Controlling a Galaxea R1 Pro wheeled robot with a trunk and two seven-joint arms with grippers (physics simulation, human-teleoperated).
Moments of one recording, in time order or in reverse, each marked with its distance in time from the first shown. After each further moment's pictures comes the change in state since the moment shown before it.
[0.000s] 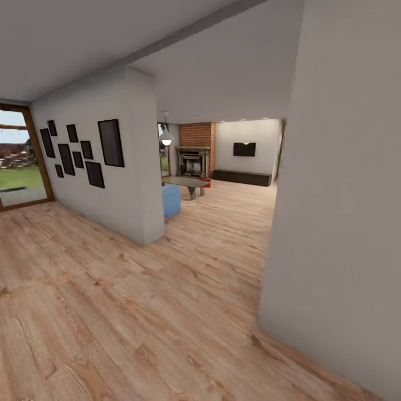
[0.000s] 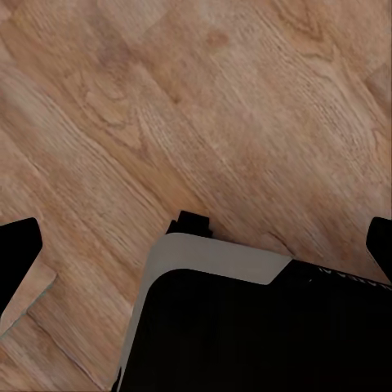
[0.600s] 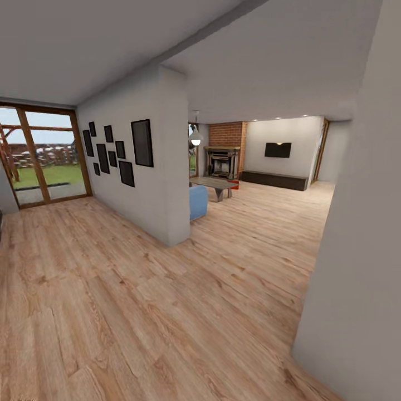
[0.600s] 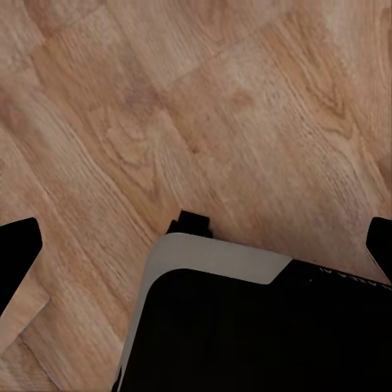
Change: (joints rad) left arm 0.000 0.000 0.000 0.001 0.000 0.000 0.000; right arm 0.000 0.000 0.000 0.000 -0.001 -0.001 0.000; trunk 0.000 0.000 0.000
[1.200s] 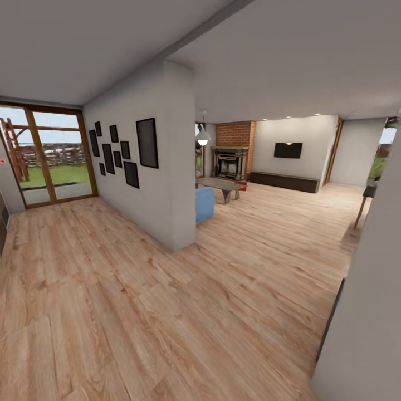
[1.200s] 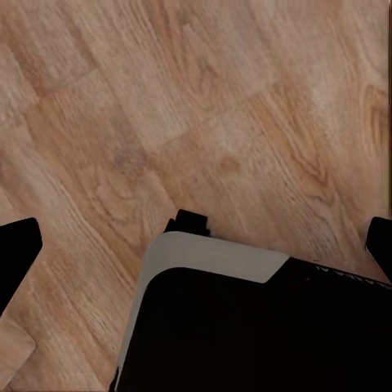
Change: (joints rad) left arm 0.000 -0.004 0.000 0.001 0.000 0.001 0.000; right arm 0.000 -0.006 0.004 0.000 0.001 0.006 0.010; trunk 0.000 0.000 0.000
